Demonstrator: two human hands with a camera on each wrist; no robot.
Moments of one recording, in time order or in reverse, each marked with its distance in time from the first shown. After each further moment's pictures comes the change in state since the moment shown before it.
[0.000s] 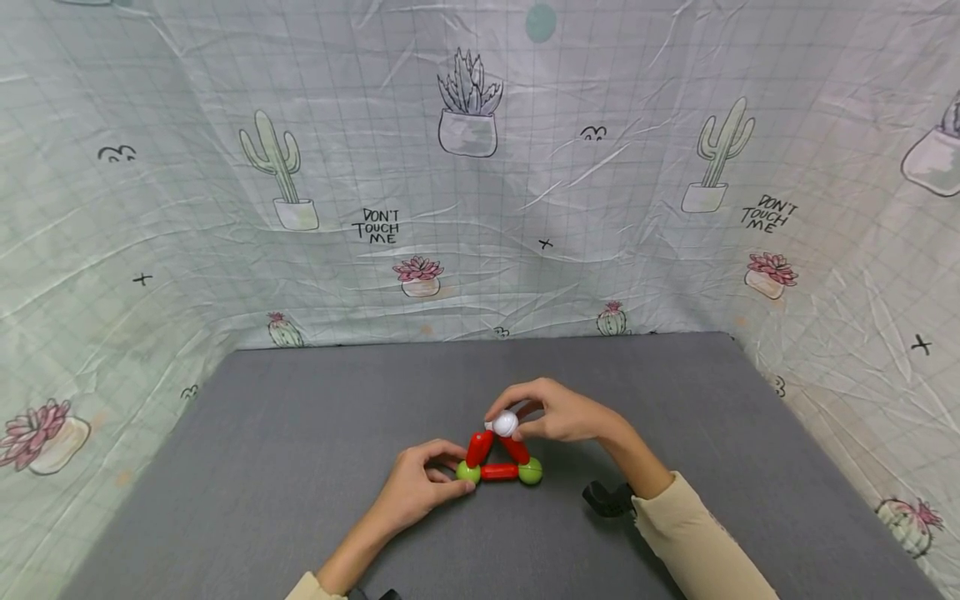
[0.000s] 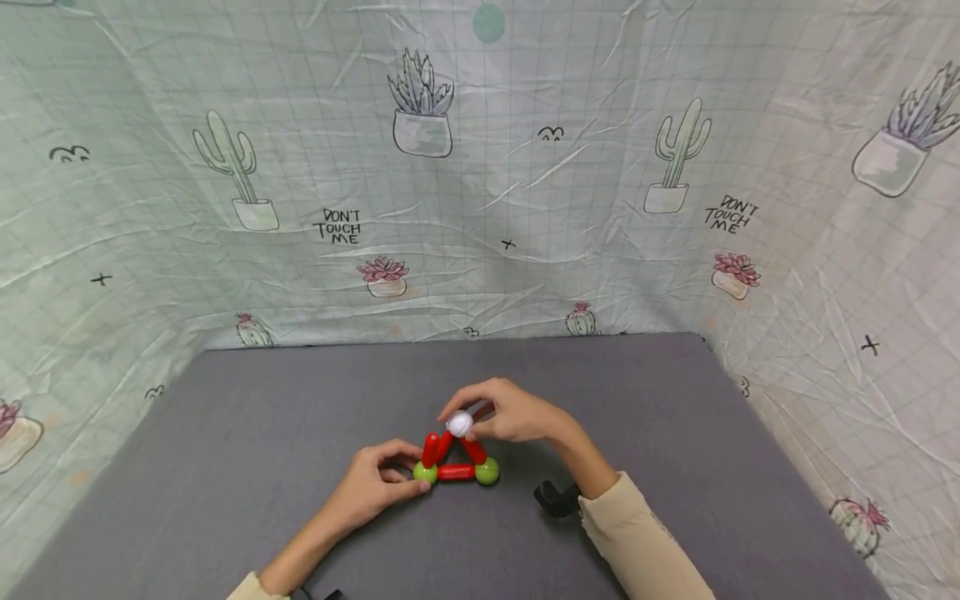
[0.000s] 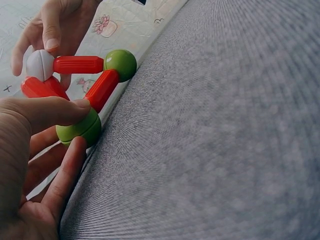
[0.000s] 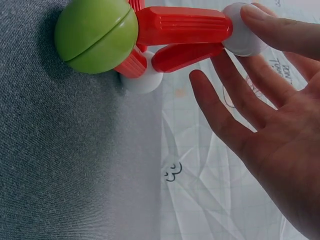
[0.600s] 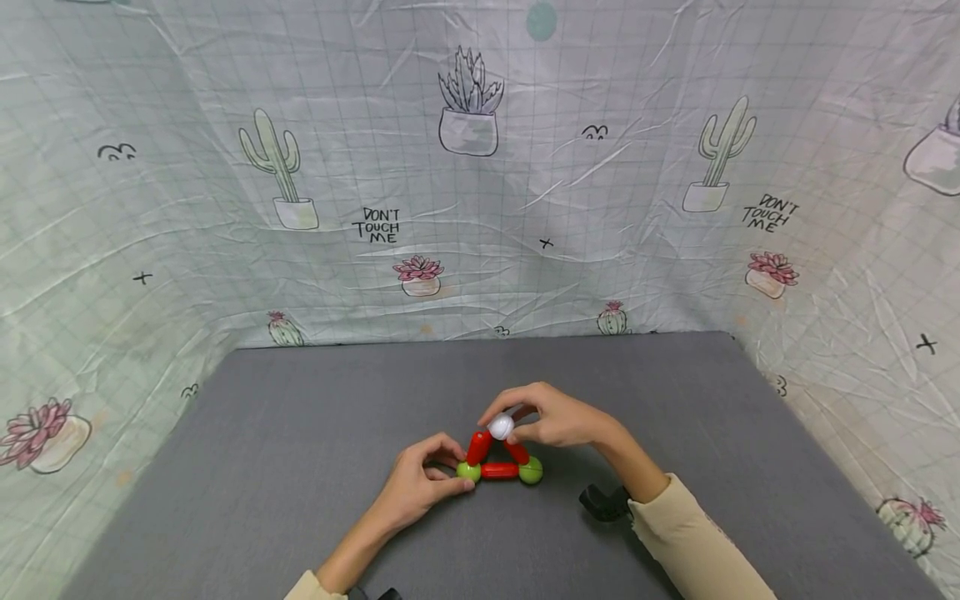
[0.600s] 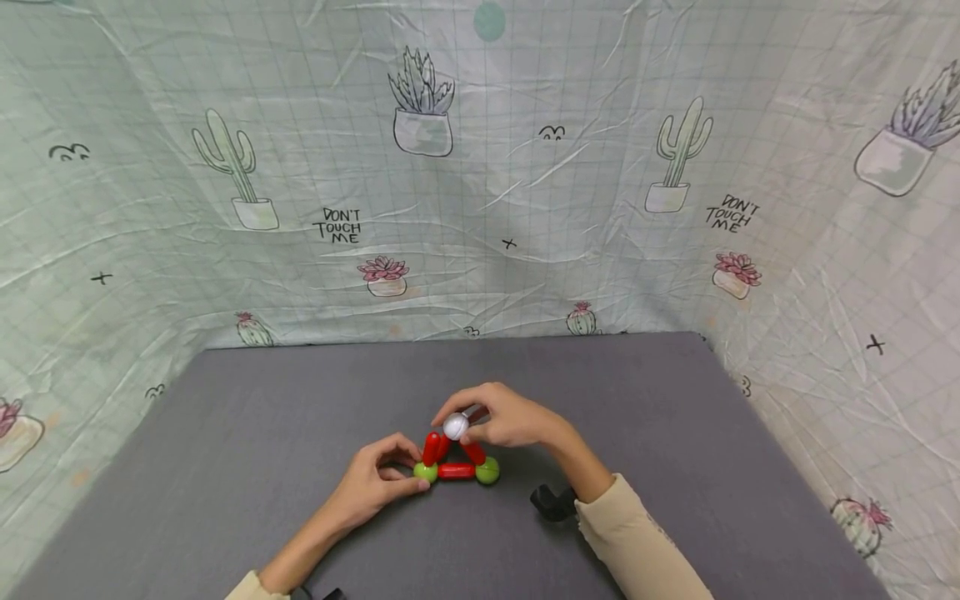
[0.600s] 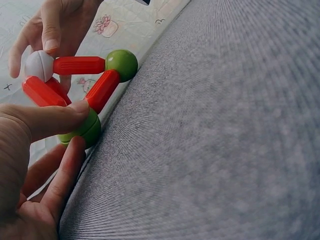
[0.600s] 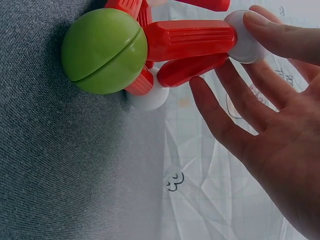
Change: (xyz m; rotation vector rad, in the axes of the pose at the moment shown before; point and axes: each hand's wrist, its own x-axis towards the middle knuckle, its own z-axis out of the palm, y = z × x) left_hand 0.000 0.001 -0.001 -0.047 0.000 0.050; right_hand 0.003 -0.004 0.009 -0.029 0.010 -0.014
